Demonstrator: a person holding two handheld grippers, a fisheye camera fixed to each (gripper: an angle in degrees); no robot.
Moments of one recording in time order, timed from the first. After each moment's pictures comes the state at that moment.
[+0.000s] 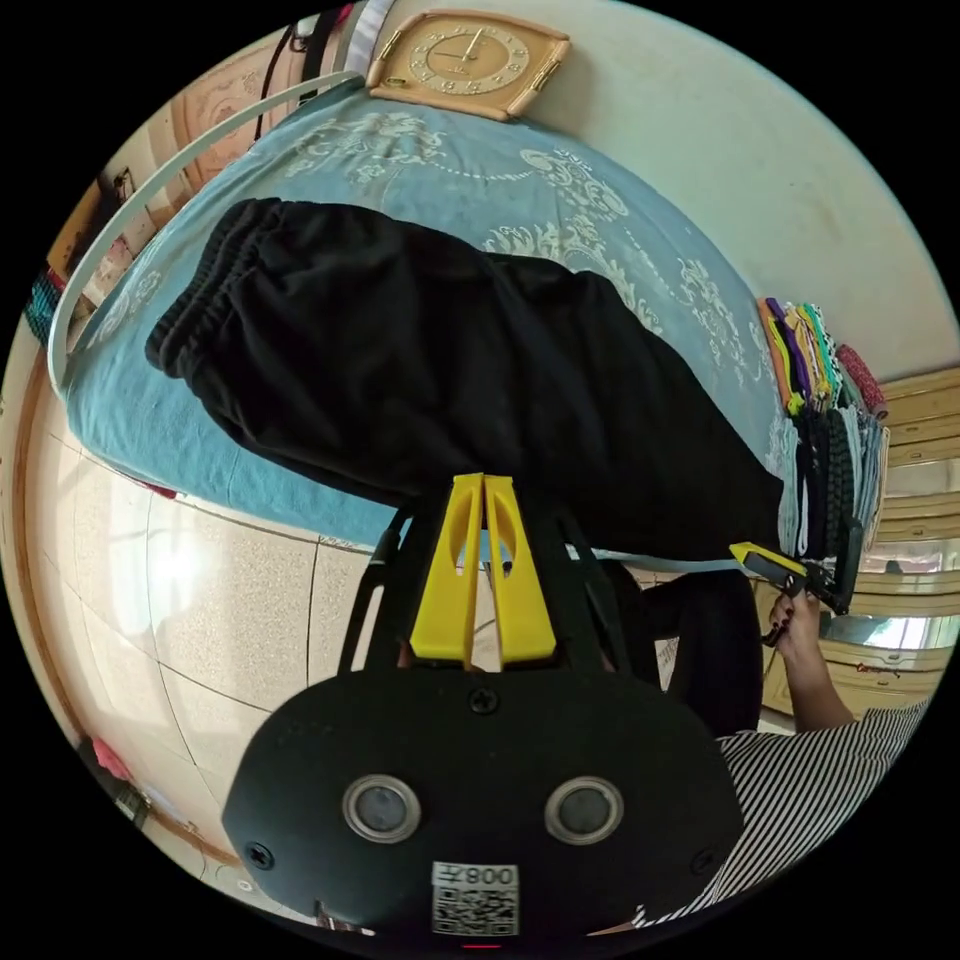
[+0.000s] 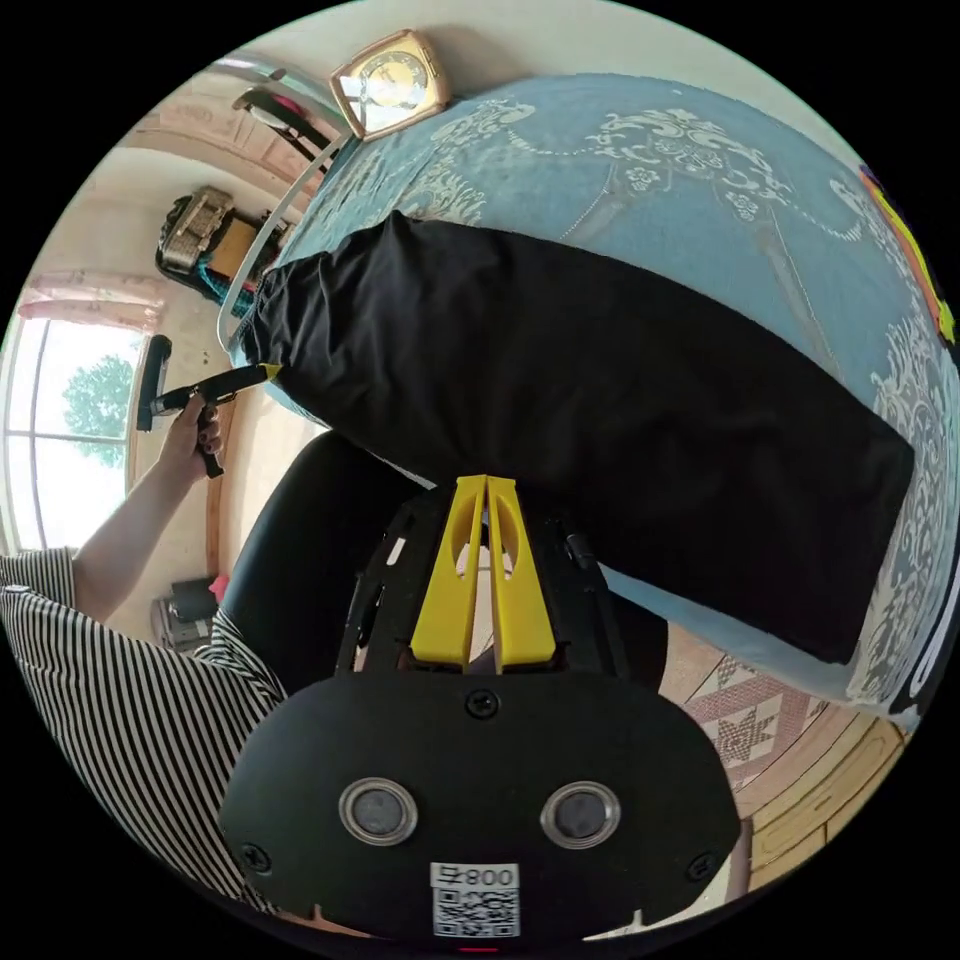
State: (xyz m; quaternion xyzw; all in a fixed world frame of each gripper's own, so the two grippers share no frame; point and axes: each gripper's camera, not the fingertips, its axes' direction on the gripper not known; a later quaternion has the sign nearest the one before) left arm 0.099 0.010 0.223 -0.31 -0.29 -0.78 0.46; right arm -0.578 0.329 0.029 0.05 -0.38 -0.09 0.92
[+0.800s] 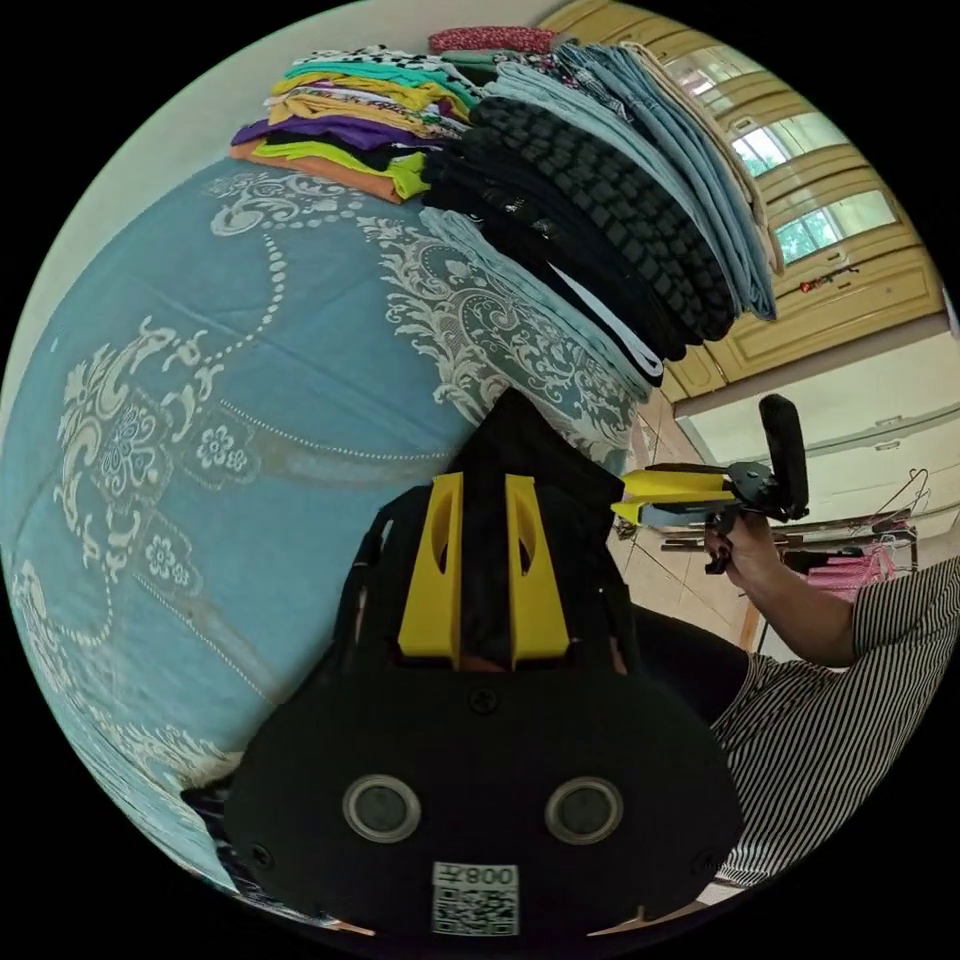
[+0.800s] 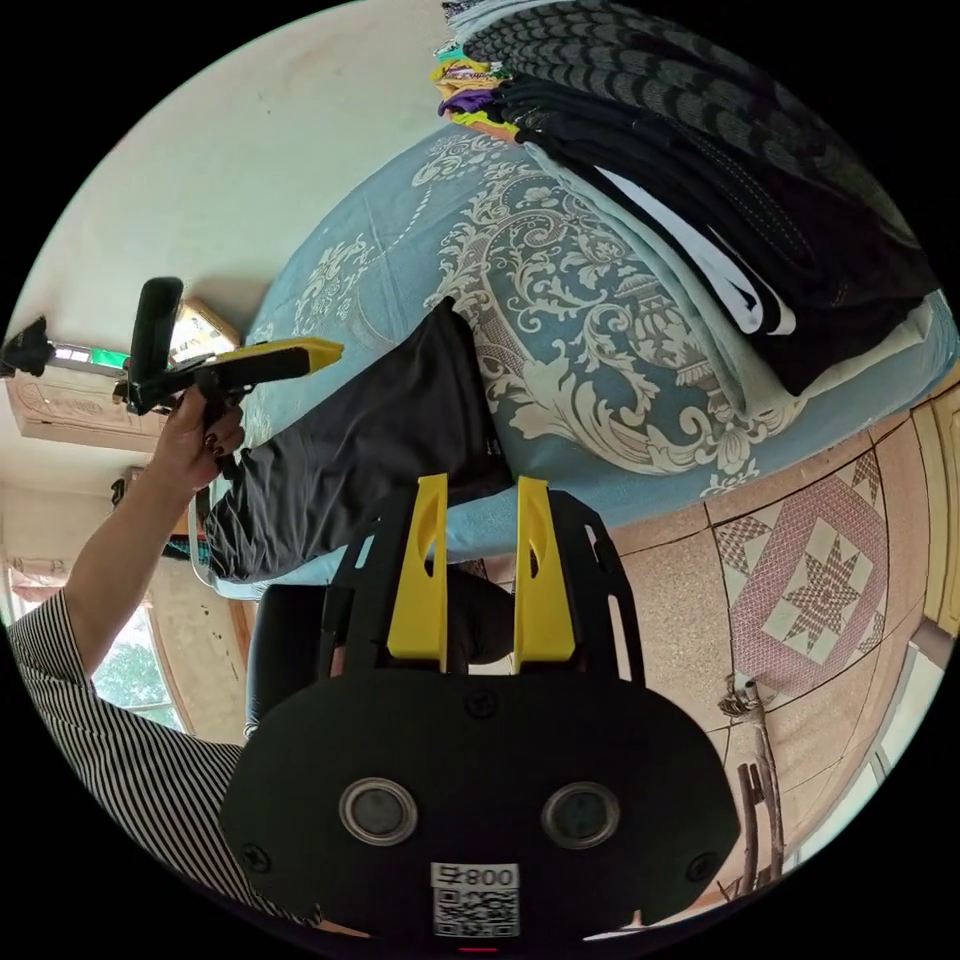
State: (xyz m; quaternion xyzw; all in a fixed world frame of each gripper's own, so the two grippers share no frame) left arm -0.133 -0.046 0.651 -0.41 0.12 -0.48 0.76; right arm -0.241 0.465 0.057 0.10 -0.39 0.27 0.87
